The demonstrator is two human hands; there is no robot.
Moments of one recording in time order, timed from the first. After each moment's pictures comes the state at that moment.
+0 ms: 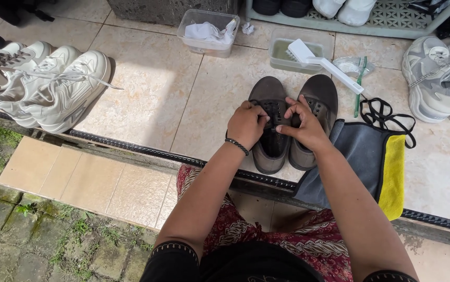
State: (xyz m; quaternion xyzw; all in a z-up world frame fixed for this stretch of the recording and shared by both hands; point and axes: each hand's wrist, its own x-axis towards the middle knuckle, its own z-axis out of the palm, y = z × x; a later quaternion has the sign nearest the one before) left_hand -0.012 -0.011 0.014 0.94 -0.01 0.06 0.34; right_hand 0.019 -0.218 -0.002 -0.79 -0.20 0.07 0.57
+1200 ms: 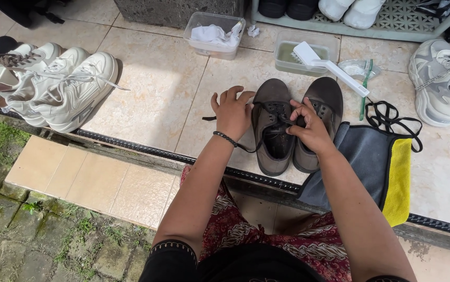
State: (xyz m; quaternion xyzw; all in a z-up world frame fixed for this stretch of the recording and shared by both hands) left_hand 0.006 0.029 0.008 0.95 0.01 0.19 0.23; right_hand 0.028 -0.221 -0.023 -0.79 -0.19 0.04 0.59
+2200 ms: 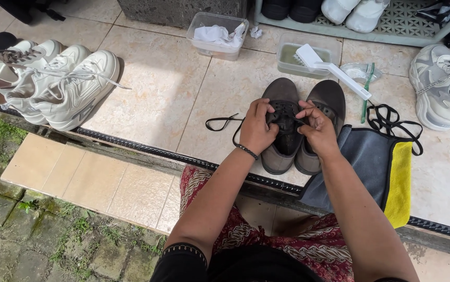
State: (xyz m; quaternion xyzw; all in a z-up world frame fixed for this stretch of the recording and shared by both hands) left_hand -0.013 -0.022 -0.011 0.86 -0.06 0.21 0.47; right_hand 0.028 -0.223 -0.030 -0.70 -0.19 -0.01 0.69
